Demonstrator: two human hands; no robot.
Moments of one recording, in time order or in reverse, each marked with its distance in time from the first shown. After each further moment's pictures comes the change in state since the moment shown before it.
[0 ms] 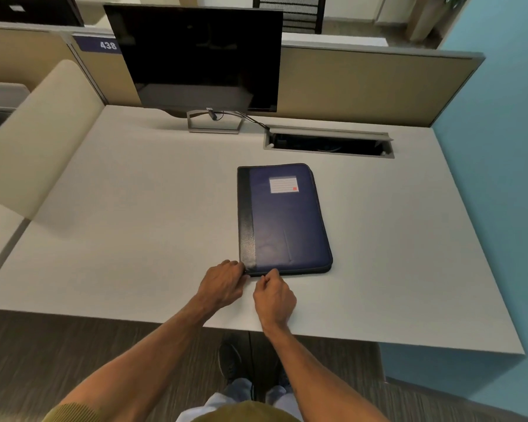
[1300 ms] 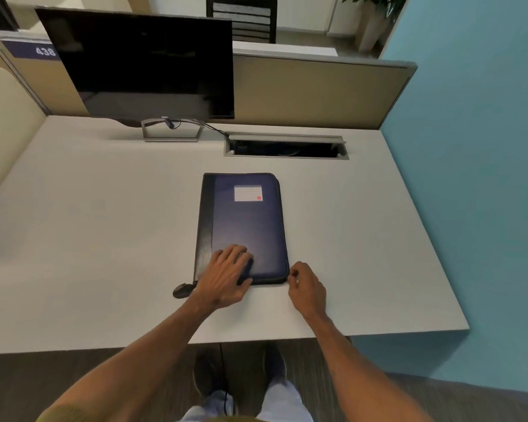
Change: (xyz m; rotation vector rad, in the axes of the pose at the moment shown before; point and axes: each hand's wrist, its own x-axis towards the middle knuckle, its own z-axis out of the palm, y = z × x) left_hand 0.042 0.063 -0.013 -0.020 0.099 0.251; right_hand 0.057 0.128 -0.089 0.079 0.001 -0.077
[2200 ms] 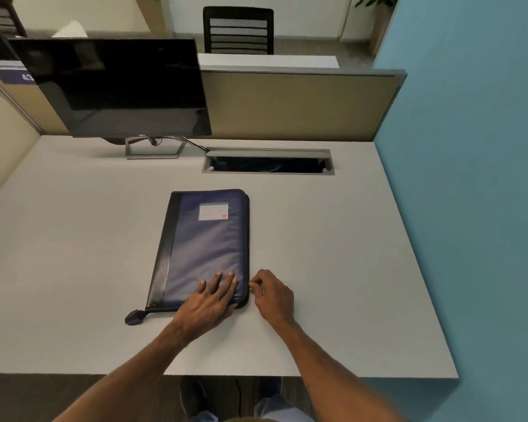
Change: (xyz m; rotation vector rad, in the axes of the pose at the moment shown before) left_hand 0.042 0.058 0.026 0.305 -0.307 -0.031; right_hand 0.074 0.029 -0.018 0.056 -0.079 -0.205
